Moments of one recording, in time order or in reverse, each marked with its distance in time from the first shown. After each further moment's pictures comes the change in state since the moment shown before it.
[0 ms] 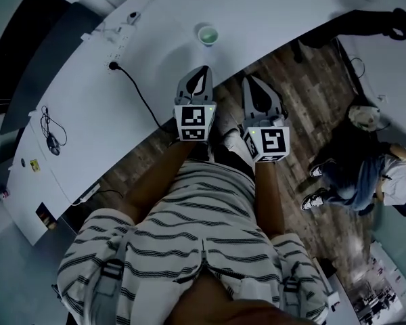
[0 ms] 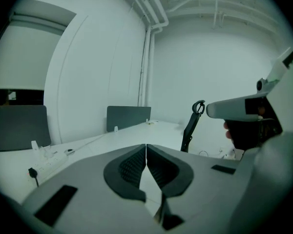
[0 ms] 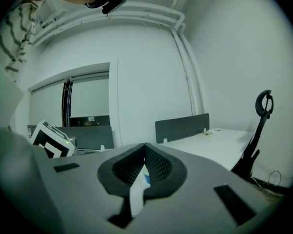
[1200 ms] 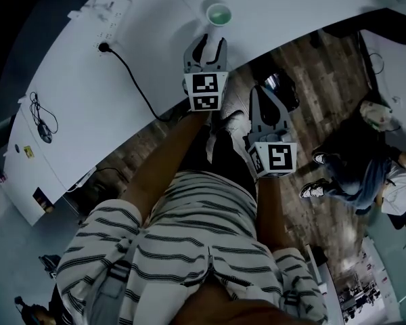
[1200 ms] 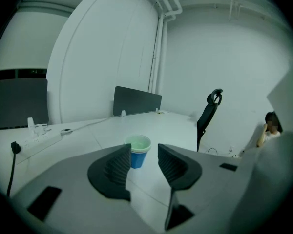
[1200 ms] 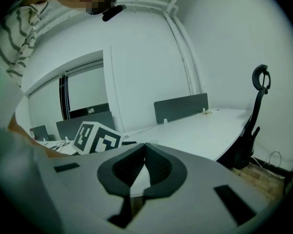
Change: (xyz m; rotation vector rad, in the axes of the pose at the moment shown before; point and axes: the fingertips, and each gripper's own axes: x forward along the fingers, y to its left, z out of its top) left arm 0.090 0.035 -0.074 -0.089 0.088 0.089; right arm 0.000 0.000 -0.084 0.090 0.148 0.007
